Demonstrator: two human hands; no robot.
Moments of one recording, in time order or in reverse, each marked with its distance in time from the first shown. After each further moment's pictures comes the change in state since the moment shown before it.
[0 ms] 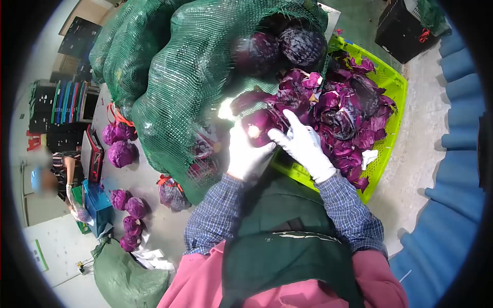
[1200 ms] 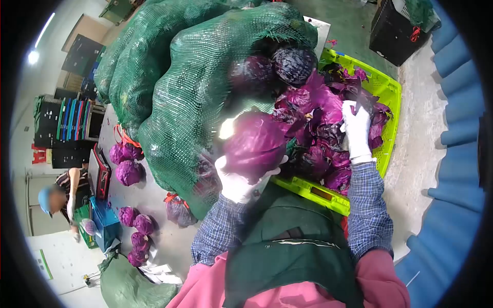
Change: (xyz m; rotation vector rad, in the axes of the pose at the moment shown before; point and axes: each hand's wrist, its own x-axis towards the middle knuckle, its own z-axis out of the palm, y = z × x) left_hand -0.005 0.045 -0.039 -2.251 -0.753 -0.297; right_hand 0.047 0.072 -0.112 0.462 0.567 0.264
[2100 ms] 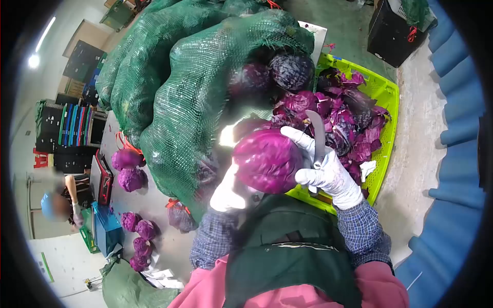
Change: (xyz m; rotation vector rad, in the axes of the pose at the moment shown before) left_hand -0.011 -0.007 0.042 0.830 0.488 0.112; right_hand -0.113 -0.118 -0.005 0.551 -0.958 0.145
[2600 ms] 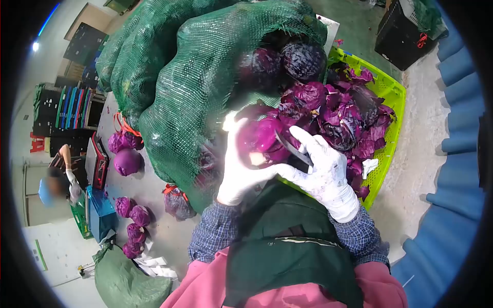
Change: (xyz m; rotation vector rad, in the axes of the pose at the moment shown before) left_hand 0.010 -0.004 0.005 0.571 0.014 0.486; right_hand 0.000 0.023 0.027 -1.232 0.313 -0.418
